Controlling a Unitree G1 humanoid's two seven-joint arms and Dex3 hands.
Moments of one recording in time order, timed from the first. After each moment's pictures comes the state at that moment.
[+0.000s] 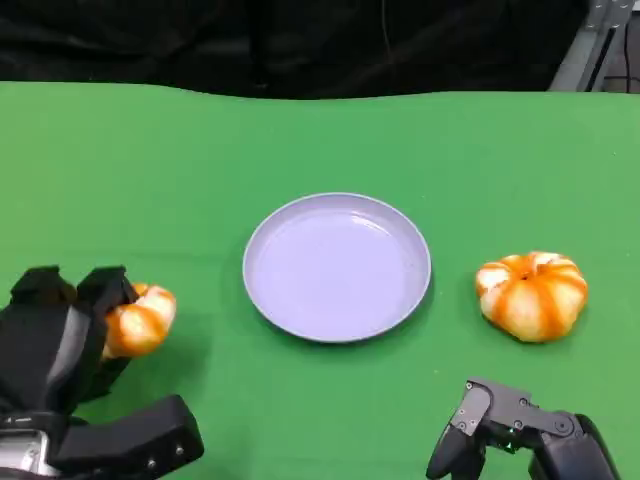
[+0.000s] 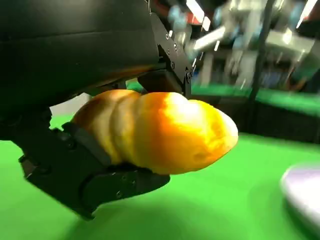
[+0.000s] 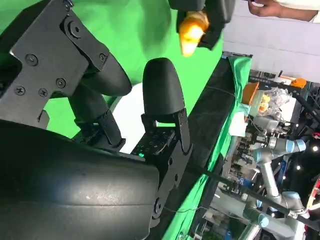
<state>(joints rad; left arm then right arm) -0.23 0.37 -0.27 0.65 0.83 -0.27 0.86 0.50 -0.04 0.27 -0.43 -0.26 -0.30 -0.04</state>
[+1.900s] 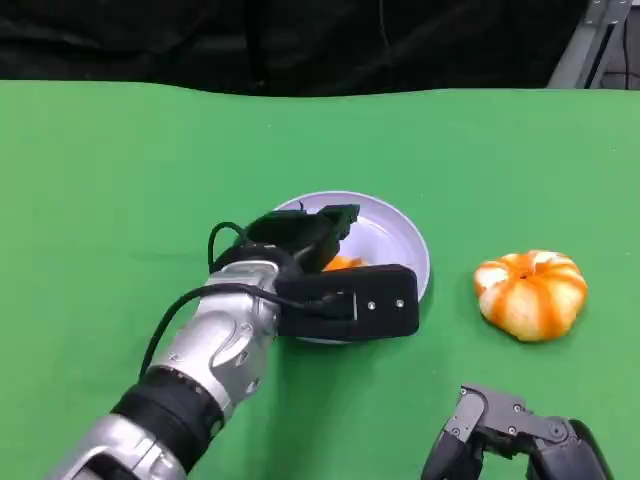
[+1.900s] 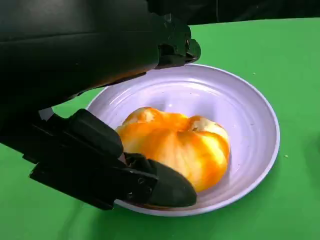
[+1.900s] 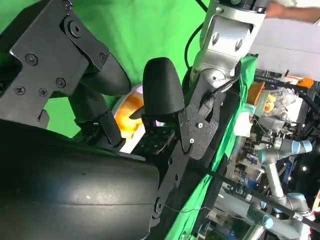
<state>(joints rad) -0.68 0.03 -0.56 0.63 0.76 0.21 -0.15 0.52 -0.04 0.30 -0.45 -0.30 -0.29 -0.05</state>
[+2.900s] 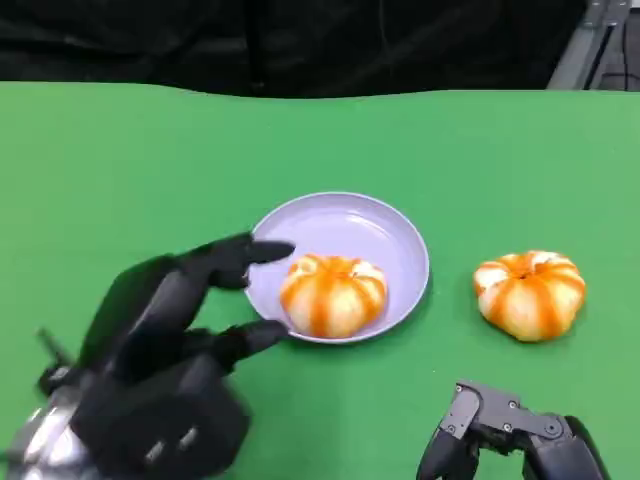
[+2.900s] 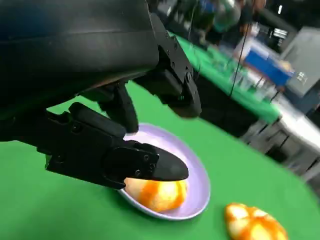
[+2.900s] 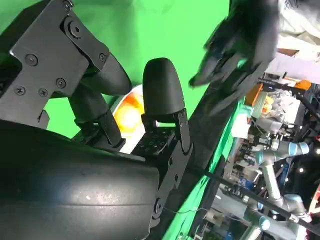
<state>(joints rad) 0.06 0.24 -0.13 -0.28 0.40 -0.10 -0.04 0.51 -0.04 0.30 -0.45 -0.30 -0.27 -0.06</state>
